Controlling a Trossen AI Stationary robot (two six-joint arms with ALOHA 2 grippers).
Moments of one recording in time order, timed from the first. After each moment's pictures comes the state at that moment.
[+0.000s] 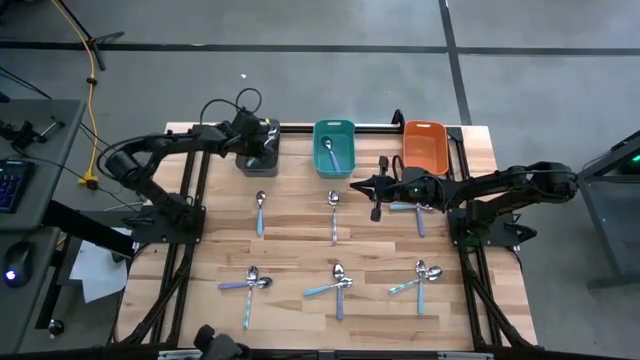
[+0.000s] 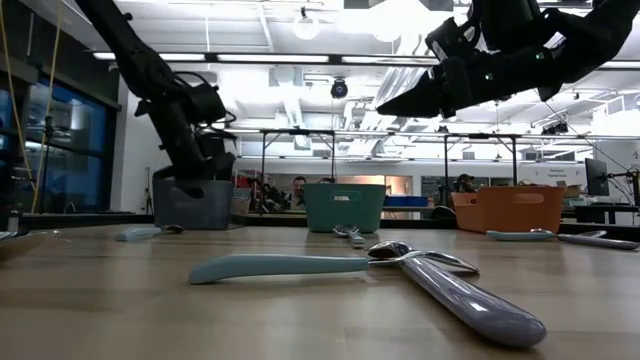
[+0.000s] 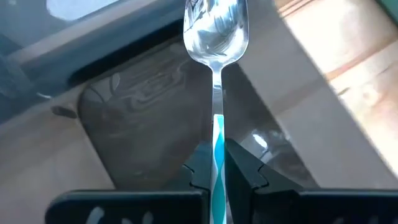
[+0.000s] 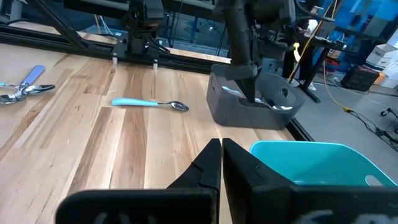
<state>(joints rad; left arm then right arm) 0.86 1.55 0.75 -0.20 -0.03 -0.17 -0.14 1.28 0.45 0.64 0.06 -0.24</state>
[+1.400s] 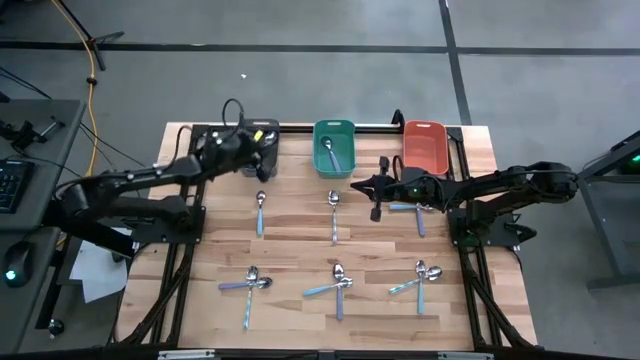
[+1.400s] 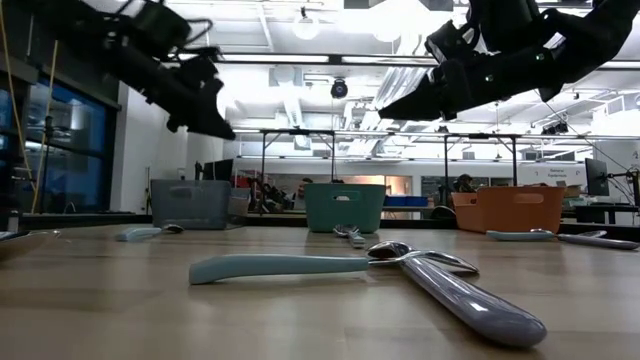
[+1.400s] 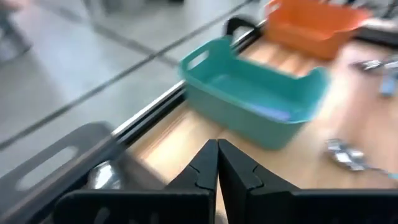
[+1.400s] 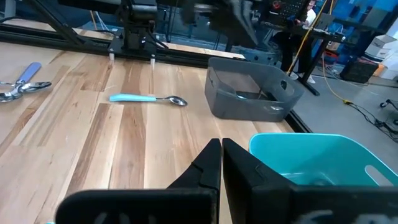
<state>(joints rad) 0.54 1.04 0.48 0.16 -0.11 -0.03 -0.14 1.28 0.45 0.62 0.08 -0.21</state>
